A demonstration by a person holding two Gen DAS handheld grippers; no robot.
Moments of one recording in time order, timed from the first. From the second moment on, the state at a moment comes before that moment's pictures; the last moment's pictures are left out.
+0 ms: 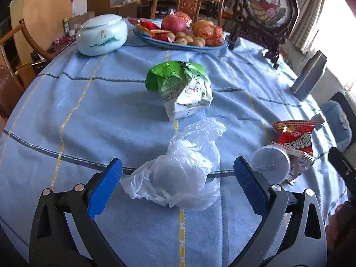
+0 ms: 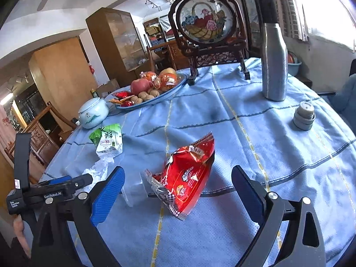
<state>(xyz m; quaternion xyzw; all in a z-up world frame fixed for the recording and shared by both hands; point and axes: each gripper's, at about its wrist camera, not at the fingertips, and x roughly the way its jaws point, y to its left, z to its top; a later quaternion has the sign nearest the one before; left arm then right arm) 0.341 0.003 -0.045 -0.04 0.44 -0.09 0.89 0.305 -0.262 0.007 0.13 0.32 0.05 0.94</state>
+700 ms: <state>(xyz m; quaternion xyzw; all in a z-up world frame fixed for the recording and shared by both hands) 0.328 -0.005 -0.041 -0.01 0.42 -0.12 0.90 0.322 -0.270 -0.012 0.17 0.36 0.05 0.92</state>
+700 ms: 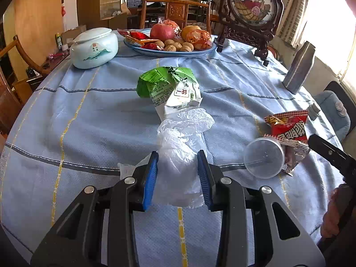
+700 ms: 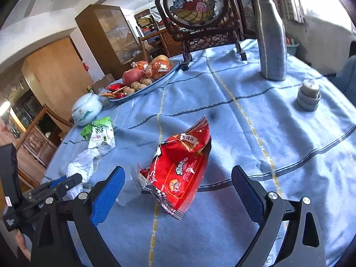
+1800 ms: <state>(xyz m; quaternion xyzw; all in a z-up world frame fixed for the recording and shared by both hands) 0.324 0.003 -0.033 -0.02 0.41 -0.13 0.90 0.325 -0.260 -0.003 0.16 0.31 0.09 0.93</state>
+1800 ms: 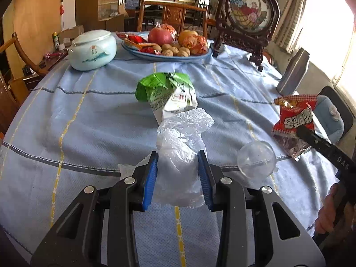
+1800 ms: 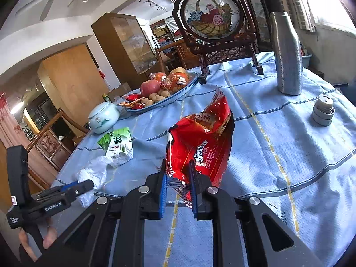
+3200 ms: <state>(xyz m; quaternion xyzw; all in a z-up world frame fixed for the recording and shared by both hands) 0.112 0.150 0.017 -0.12 0.32 0.04 0.94 0.217 -0.195 0.041 0.17 0.22 0.27 0.92</state>
